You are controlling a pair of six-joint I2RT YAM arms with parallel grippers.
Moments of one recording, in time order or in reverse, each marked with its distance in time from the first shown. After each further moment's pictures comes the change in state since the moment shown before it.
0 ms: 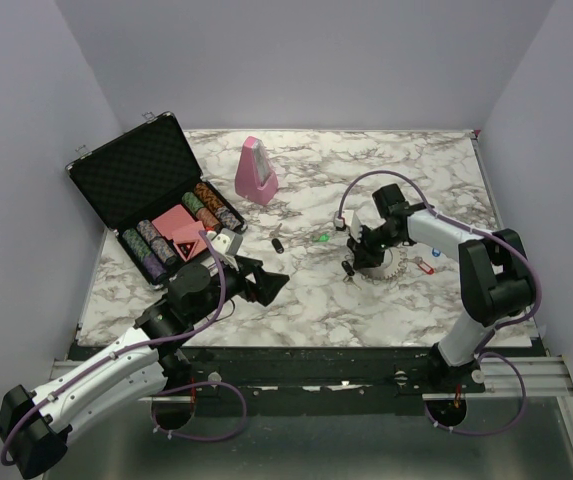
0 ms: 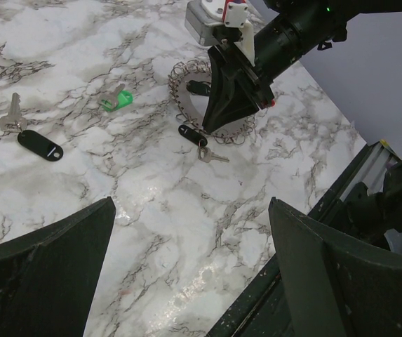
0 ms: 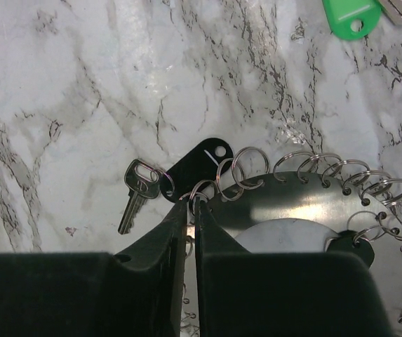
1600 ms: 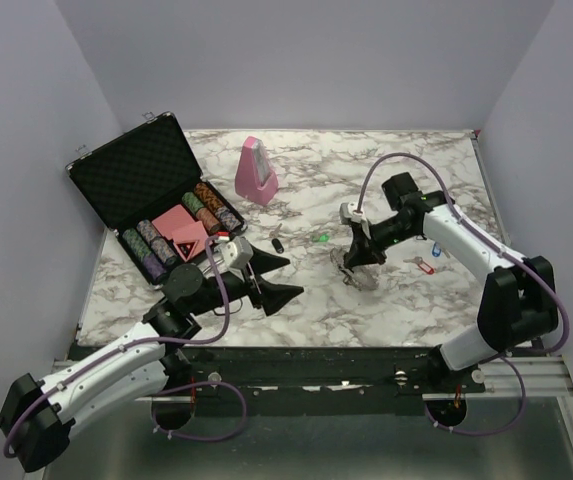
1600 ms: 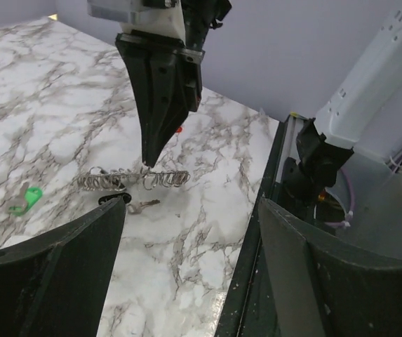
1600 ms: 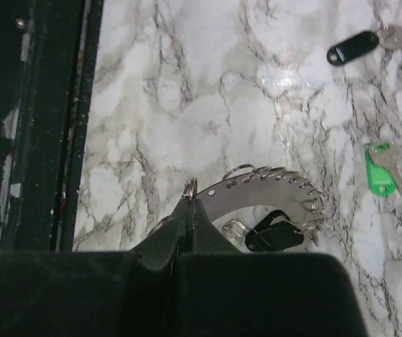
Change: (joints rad) left arm 0.000 0.051 -0.016 0.311 0.327 0.138; right arm 0.008 -0.166 0.106 -0.297 -0.349 -0.227
